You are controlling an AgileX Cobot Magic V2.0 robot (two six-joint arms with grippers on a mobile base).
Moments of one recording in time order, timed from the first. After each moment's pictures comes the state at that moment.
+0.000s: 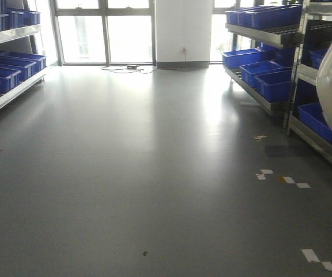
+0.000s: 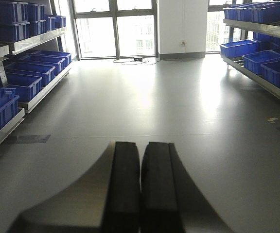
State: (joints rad) left arm -0.03 -0.01 0.01 -0.07 0.08 0.10; right arm 0.03 0.70 -0.75 0.03 0.83 0.12
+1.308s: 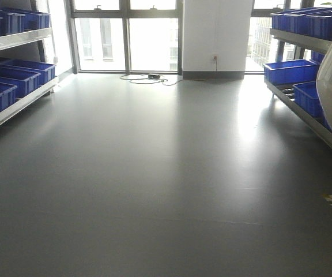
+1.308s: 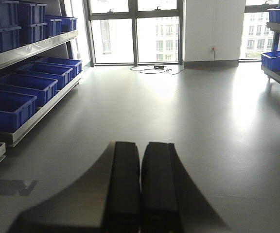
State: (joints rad) left arm -0.03 -0.01 0.01 -0.07 0.08 0.10; right arm 0.03 0.70 -0.75 0.03 0.83 0.12
